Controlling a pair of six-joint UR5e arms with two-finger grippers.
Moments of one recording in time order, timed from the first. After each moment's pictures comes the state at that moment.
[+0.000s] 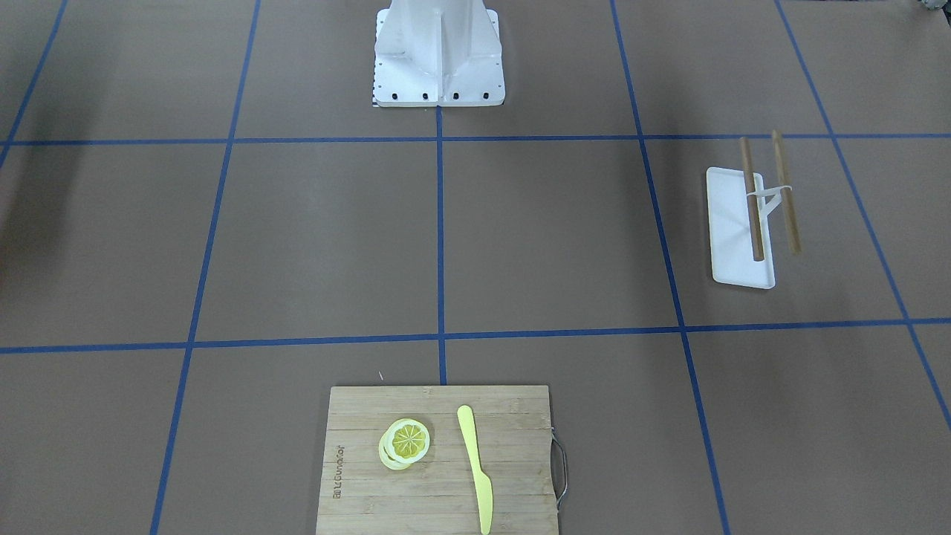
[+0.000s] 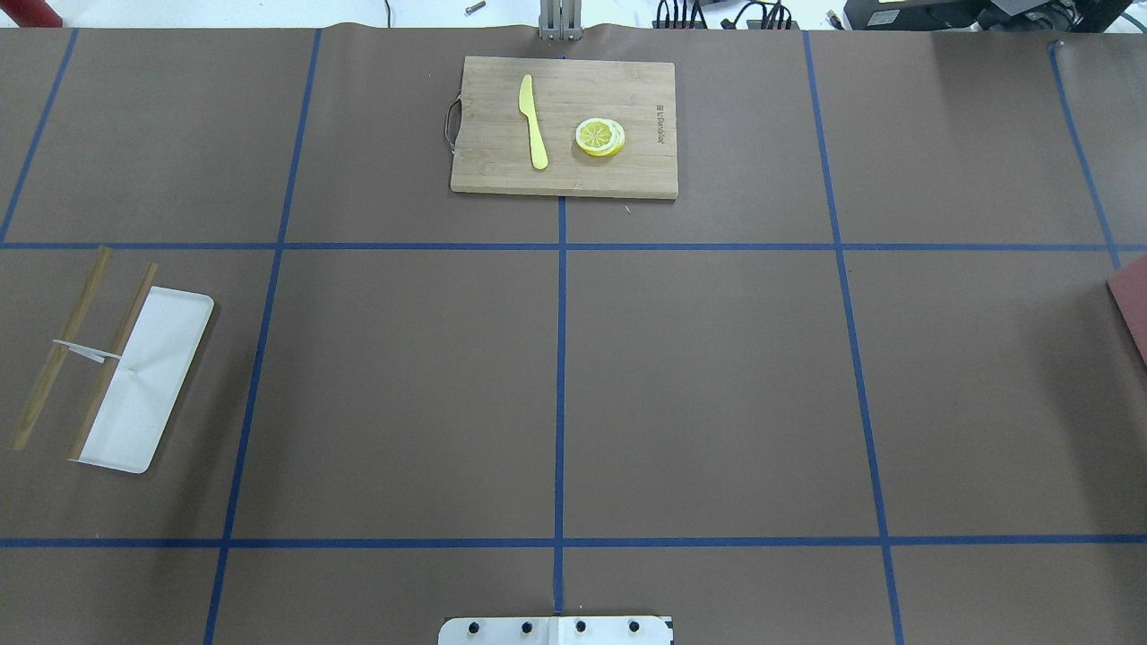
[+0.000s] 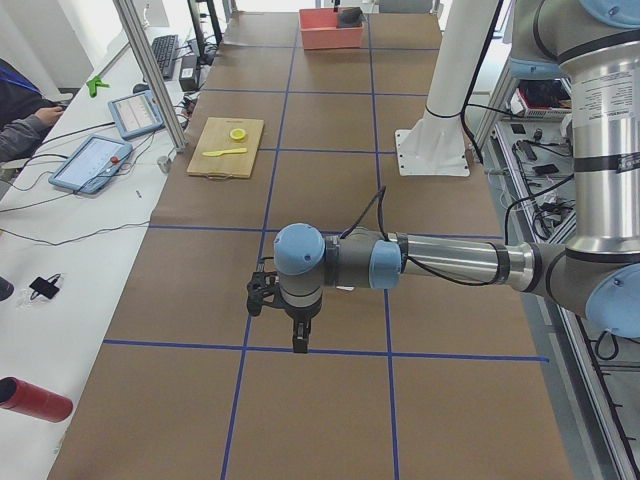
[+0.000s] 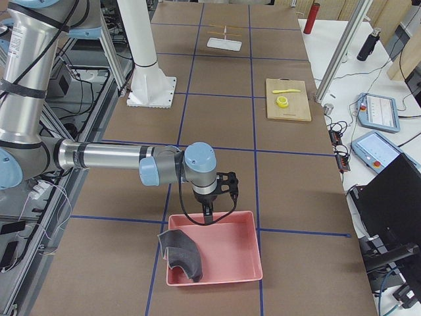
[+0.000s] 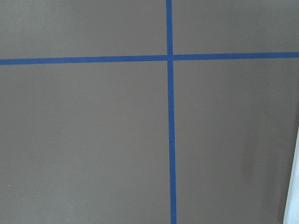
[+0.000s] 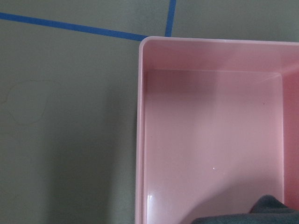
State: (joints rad) left arm -1.59 -1.41 -1.81 -1.51 -2.35 0.02; right arm 1.50 -1.88 1.86 -1.39 2.28 0.02
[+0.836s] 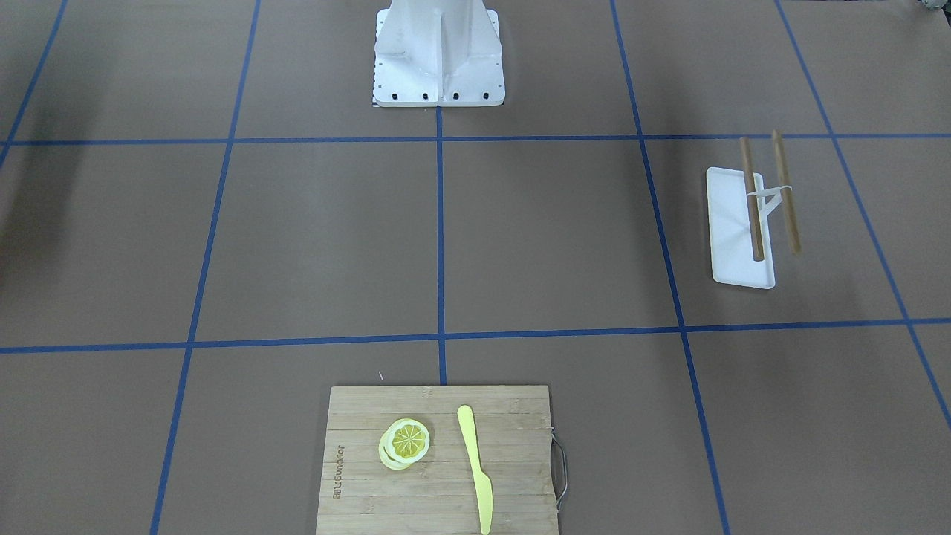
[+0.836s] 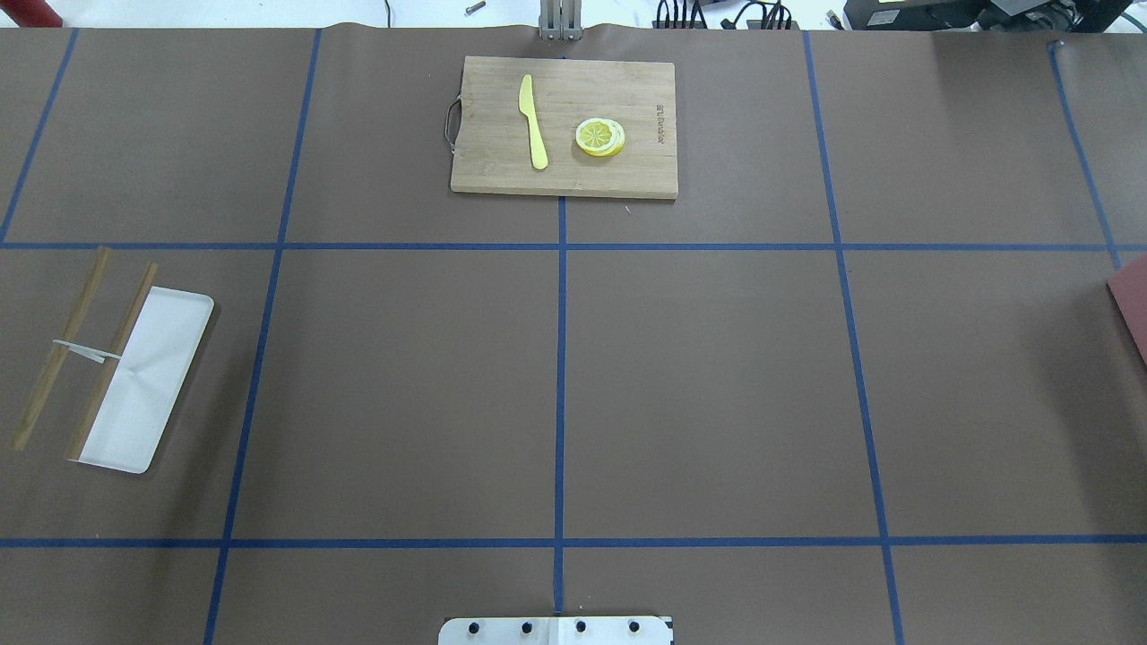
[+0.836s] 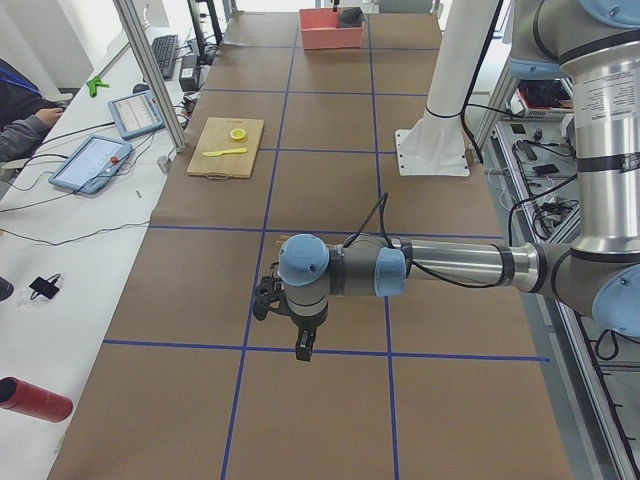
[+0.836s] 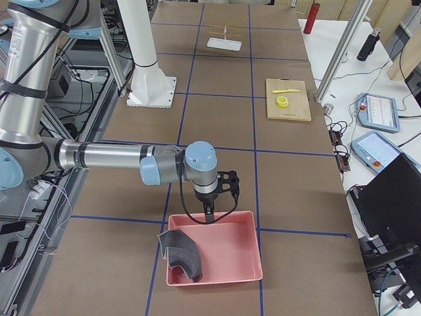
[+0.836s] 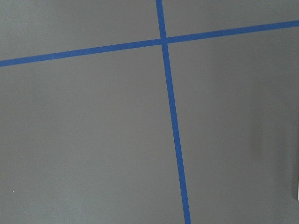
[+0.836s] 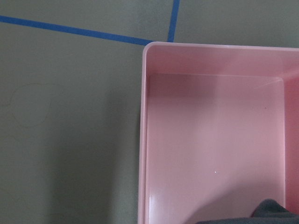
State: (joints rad) left arm -1.59 -1.39 -1.79 -1.51 -2.36 0.16; right arm 1.50 -1.87 1.86 -1.39 2.29 0.02
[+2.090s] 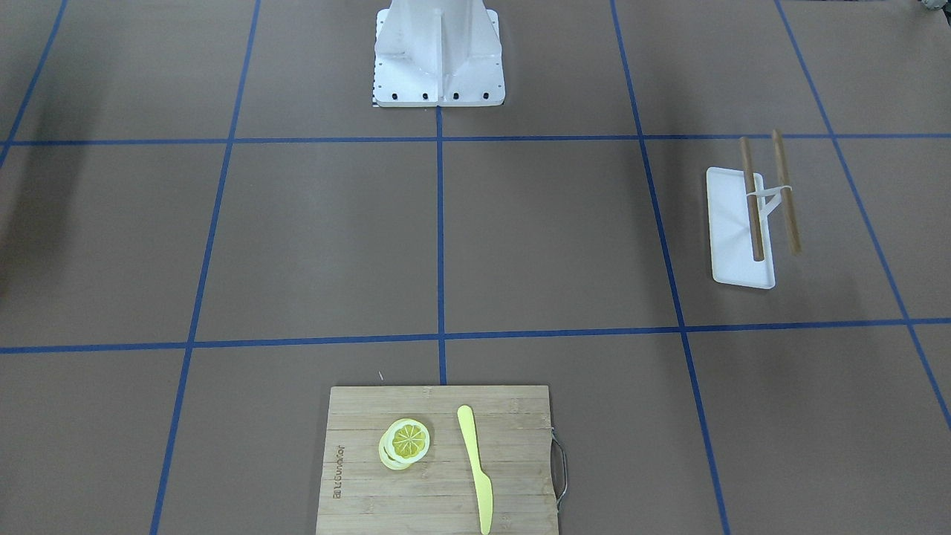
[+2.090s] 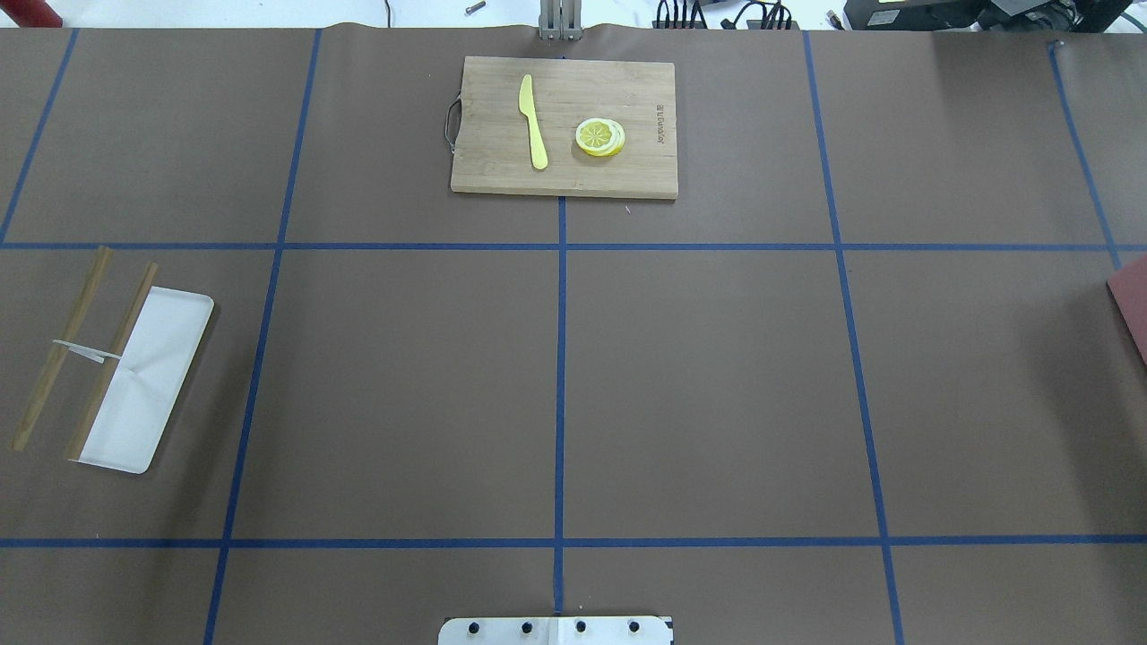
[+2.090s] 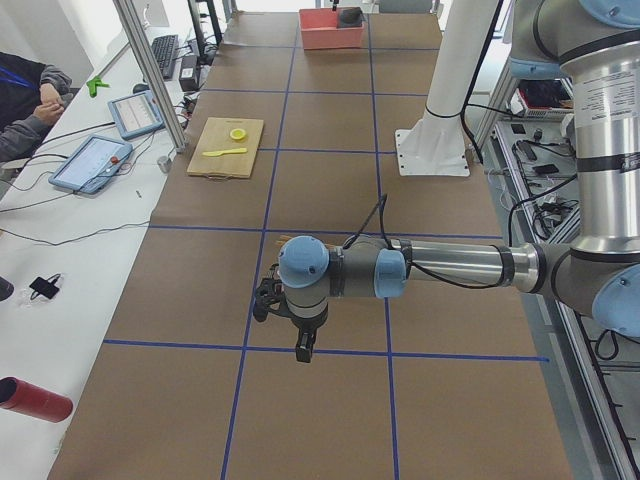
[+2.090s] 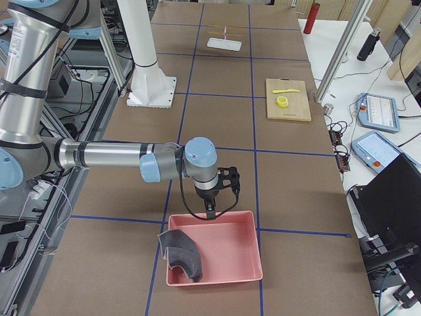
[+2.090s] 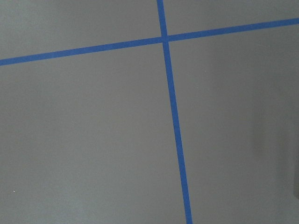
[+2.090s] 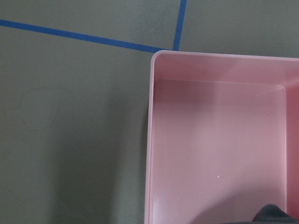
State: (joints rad) left arm -1.59 -1.39 -1.79 -1.51 -2.36 0.16; right arm 1.50 -1.87 1.88 -1.39 2.29 0.02
